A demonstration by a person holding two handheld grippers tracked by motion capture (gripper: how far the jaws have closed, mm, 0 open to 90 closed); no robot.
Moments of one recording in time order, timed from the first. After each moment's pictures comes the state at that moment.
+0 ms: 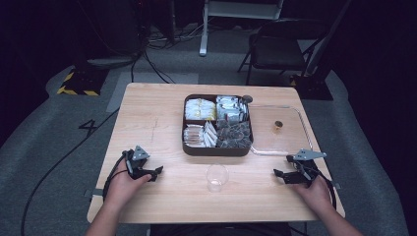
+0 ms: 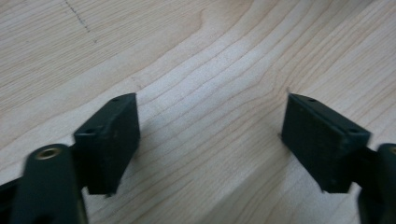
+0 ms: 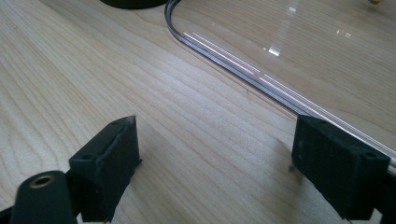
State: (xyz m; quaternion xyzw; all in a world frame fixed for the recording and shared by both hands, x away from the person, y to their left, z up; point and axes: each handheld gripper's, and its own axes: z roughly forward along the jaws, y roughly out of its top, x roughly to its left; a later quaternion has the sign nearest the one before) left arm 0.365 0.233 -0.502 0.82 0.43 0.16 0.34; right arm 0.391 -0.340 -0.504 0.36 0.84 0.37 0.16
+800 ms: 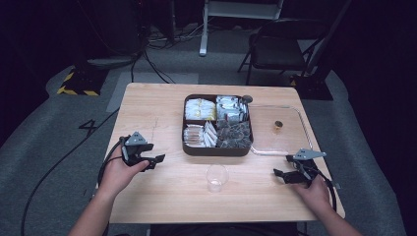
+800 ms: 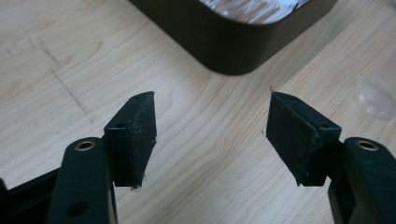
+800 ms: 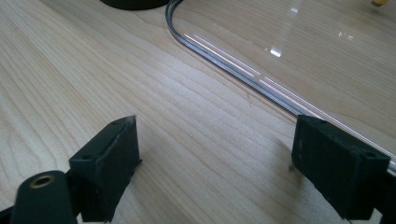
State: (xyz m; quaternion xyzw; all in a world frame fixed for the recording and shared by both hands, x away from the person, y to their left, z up) left arm 0.379 0.229 -0.443 0.82 0.39 0.12 0.40; right arm 0.393 -0.340 -0.504 0.36 0.84 0.37 0.16
